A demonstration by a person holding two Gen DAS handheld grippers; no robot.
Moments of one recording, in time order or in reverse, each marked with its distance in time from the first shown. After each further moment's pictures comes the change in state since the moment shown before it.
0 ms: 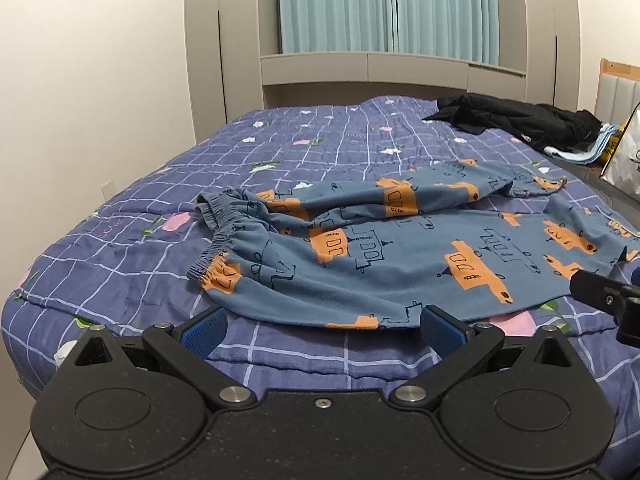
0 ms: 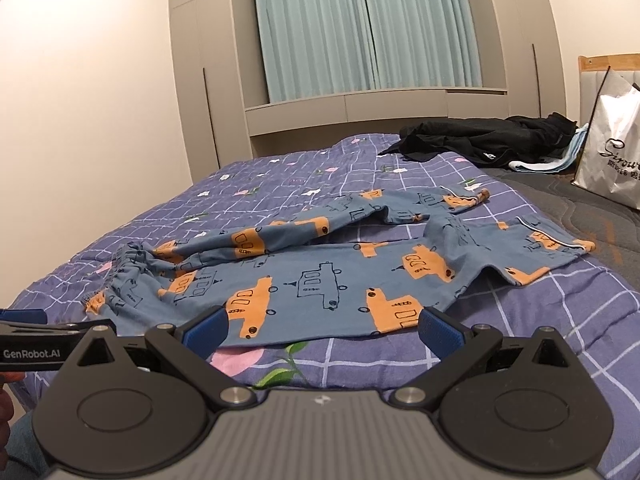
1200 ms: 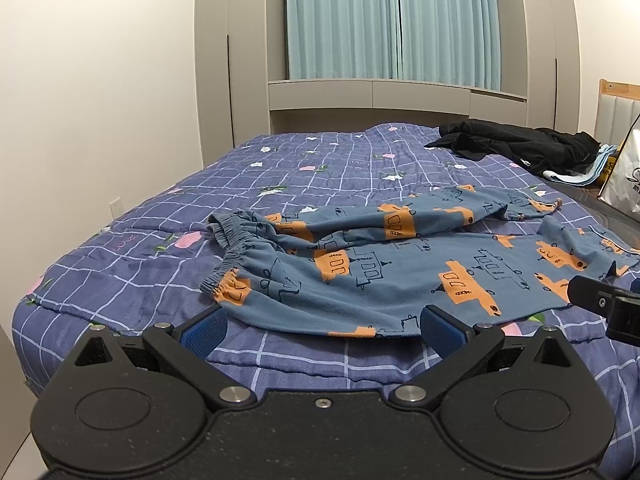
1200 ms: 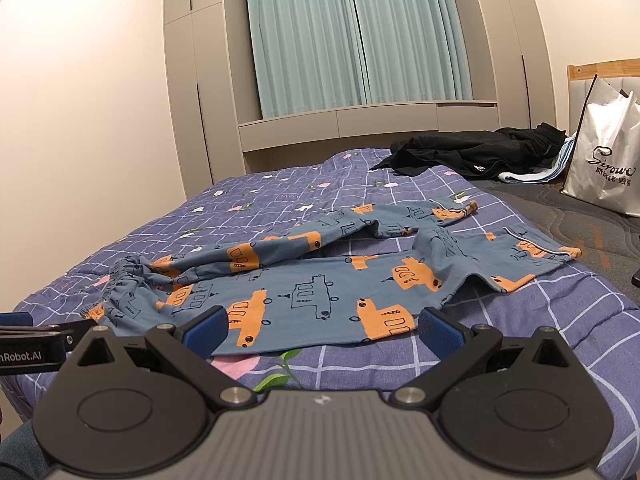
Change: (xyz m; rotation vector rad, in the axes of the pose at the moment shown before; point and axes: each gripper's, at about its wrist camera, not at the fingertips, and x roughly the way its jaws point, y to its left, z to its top) left arm -0.031 0.000 -0.006 -0.030 -0.092 0.010; right arm -0.014 -0.003 -0.001 0.016 -0.051 -0.024
